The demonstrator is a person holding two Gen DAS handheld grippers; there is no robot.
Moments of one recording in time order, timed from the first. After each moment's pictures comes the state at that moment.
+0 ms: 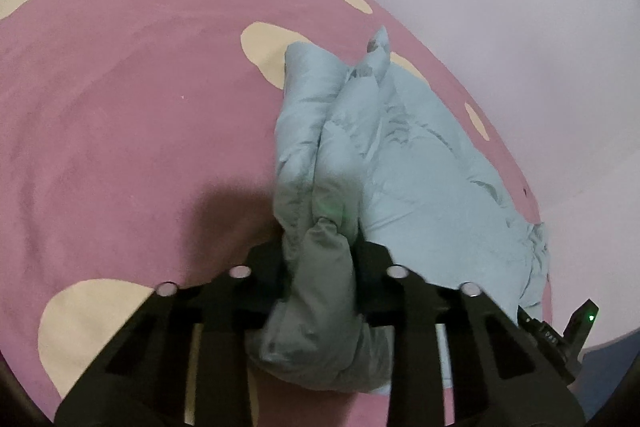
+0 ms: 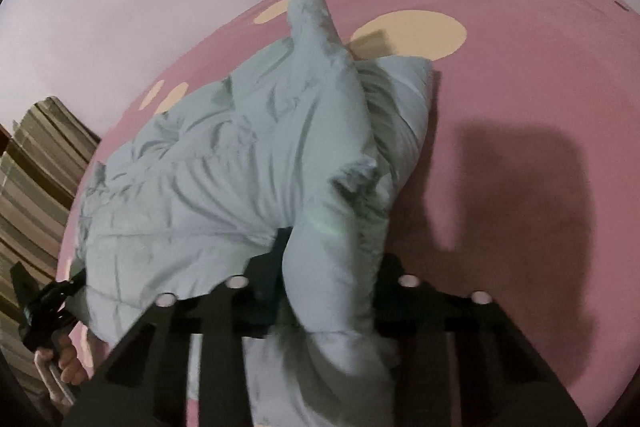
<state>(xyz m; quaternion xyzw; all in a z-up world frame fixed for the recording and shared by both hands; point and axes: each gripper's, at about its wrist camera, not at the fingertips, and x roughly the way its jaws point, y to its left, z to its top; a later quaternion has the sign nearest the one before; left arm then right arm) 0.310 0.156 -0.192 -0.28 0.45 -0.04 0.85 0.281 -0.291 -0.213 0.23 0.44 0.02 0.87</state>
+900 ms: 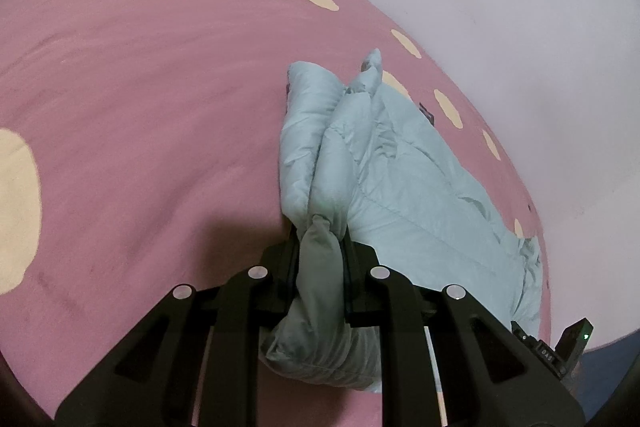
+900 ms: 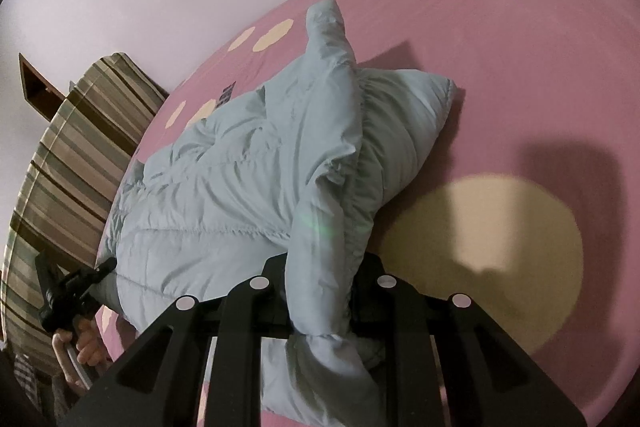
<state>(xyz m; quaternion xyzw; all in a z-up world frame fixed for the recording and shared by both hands) 0.162 0.253 -0.156 -0.31 0.43 0.02 0.85 0.183 -0.198 -0.206 0.24 0.44 0.13 0.85</state>
